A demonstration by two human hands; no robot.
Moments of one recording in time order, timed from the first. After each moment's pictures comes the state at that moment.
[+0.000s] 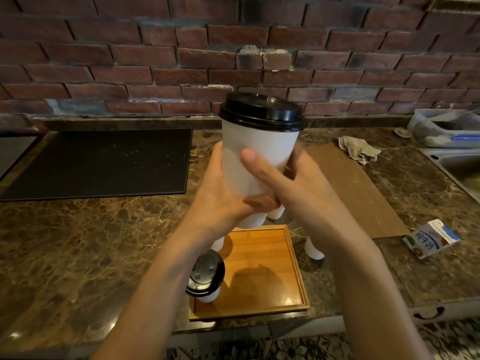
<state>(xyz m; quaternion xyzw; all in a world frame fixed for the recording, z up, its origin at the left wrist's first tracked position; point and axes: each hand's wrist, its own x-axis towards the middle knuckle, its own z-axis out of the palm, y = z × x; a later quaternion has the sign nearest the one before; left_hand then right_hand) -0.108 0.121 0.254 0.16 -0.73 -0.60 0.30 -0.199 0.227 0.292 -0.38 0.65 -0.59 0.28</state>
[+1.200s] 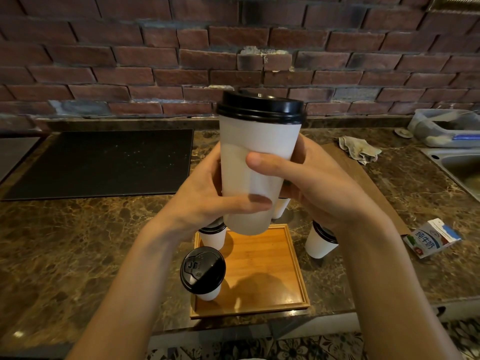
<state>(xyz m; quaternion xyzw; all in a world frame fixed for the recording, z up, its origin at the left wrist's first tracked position) -0.091 0.105 0.266 0.04 -0.74 -0.64 0.22 -0.216 0.228 0.308 -0.43 0.60 -0.56 0.37</state>
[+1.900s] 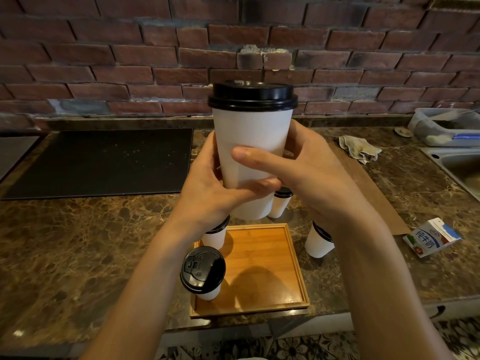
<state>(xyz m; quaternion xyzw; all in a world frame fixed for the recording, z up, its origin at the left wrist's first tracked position) -0.097 0.114 0.265 0.09 -0.74 -0.58 0.34 -0.202 0.225 0.317 -0.42 0.65 -0.57 0.27</state>
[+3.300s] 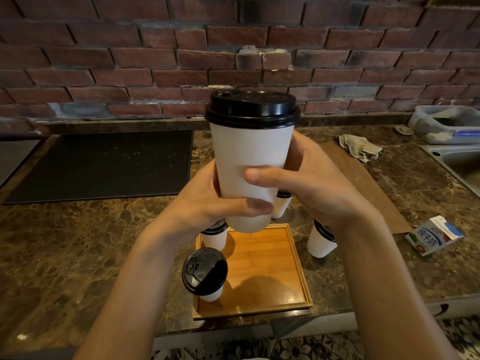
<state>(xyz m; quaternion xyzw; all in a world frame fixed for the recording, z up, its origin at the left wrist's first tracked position) -0.089 0.103 0.266 0.07 -0.73 -0.67 0.16 -0.219 0.224 0.303 -0.48 0.59 -0.57 0.32</state>
